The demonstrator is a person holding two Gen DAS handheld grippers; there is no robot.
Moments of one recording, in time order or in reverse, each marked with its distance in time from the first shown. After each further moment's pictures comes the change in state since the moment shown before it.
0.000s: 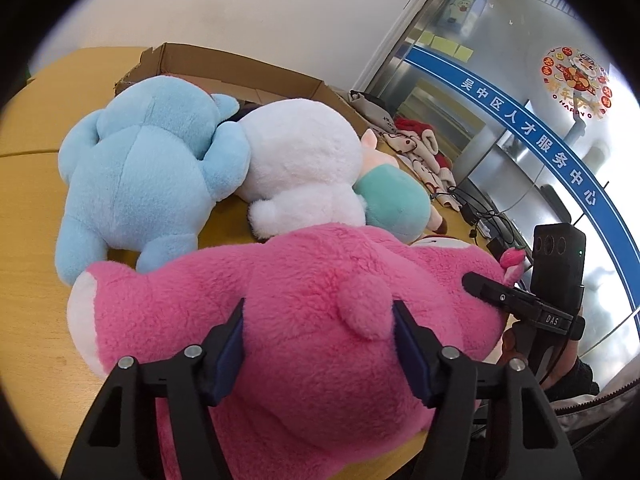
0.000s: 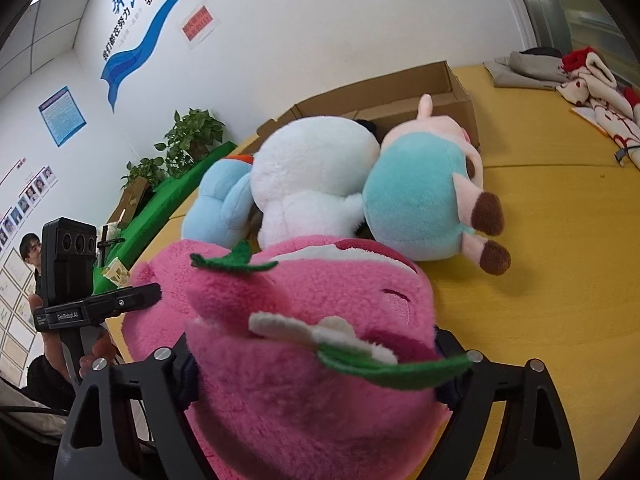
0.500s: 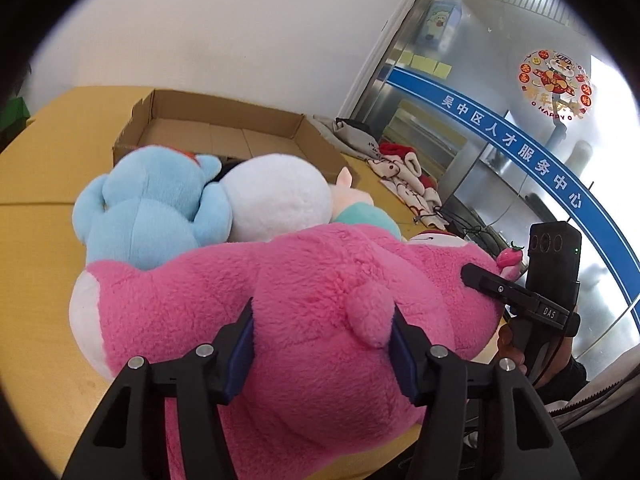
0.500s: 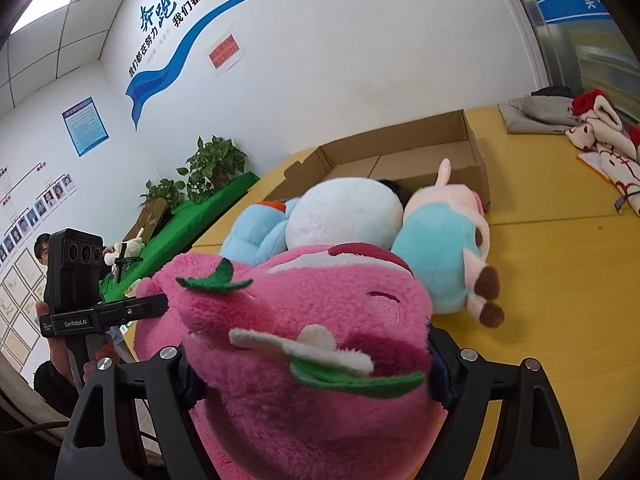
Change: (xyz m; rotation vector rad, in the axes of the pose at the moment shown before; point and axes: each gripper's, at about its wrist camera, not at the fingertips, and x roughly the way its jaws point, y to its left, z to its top) left arm -0.040 -0.026 0.029 0.069 -0.095 0.001; right arm -0.038 0.019 0.032 -0.043 -0.121 0.051
